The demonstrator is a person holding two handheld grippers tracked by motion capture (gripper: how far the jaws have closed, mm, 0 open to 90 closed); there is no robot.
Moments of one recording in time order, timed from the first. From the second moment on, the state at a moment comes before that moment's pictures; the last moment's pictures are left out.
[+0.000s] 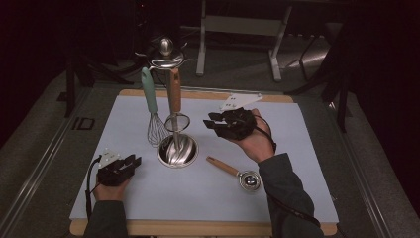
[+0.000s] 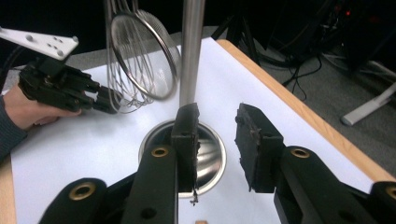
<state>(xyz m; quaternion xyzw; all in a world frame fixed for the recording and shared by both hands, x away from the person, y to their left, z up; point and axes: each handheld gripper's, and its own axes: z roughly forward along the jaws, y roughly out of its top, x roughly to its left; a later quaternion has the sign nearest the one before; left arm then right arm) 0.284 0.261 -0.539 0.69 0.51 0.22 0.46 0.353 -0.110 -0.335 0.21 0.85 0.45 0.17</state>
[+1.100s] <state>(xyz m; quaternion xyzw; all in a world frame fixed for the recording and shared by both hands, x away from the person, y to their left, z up) 0.257 0.247 -0.381 0.58 0.40 0.33 0.63 0.334 -0.183 -0.443 0.32 0.86 0.36 0.19</state>
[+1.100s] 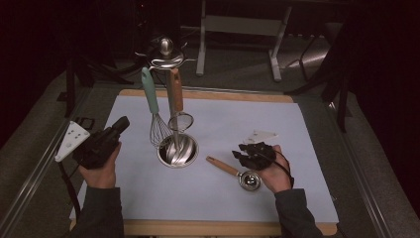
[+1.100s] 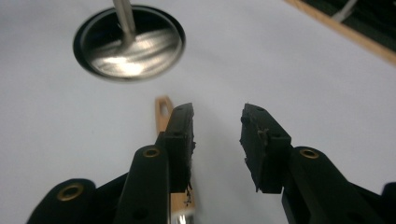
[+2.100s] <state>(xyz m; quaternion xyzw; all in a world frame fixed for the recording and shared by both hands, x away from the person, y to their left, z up) 0.276 0.200 -0.286 0.56 0.29 0.36 0.69 0.323 -0.234 -0.473 0.39 0.82 0.39 0.14</state>
